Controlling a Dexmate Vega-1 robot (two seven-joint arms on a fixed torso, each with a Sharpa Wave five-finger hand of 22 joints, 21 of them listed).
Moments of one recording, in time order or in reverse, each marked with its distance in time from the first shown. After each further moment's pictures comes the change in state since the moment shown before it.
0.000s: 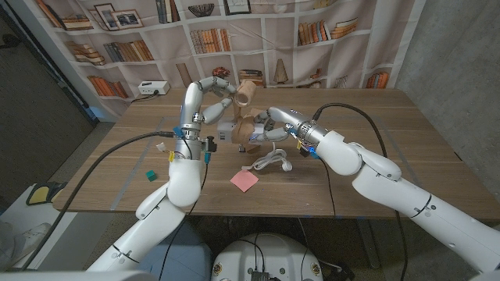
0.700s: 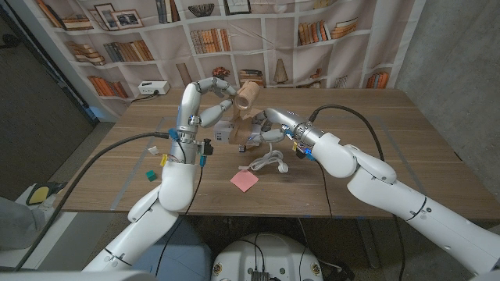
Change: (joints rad) left arm 0.032 0.004 -0.051 0.013 0.014 -0.143 -0.060; left_hand 0.000 0.000 0.000 0.000 0.000 0.000 0.000 0.000 0.003 0.000 0.000 0.000 0.000 -0.004 -0.004 0.004 0.002 0.000 0.000 -0.006 0.000; right arm 0.007 0.019 -0.026 -0.007 -0.015 -0.051 -0.011; right_hand 0.004 -0.004 0.000 0.000 -0.001 0.000 0.000 -0.003 -0.003 0.000 0.000 -0.001 0.000 0.002 0.002 -0.001 0.000 0.000 0.000 0.000 0.000
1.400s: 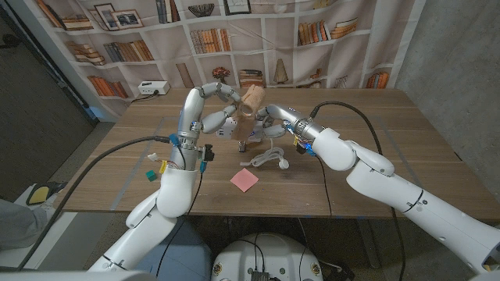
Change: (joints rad) left arm 0.039 -0.026 -0.027 0.005 0.037 -0.066 -0.041; left_hand 0.000 0.000 0.000 0.000 0.000 0.000 0.000 0.000 0.000 0.000 0.000 0.000 0.000 0.000 0.000 0.000 -0.001 0.000 0.000 0.000 0.000; right arm 0.044 0.008 -0.003 0.051 0.063 0.010 0.008; right_hand -0.002 0.002 0.000 0.000 0.001 0.000 0.000 -0.004 0.000 0.002 0.002 -0.008 0.002 -0.002 -0.002 0.001 0.000 0.000 0.000 0.000 0.000
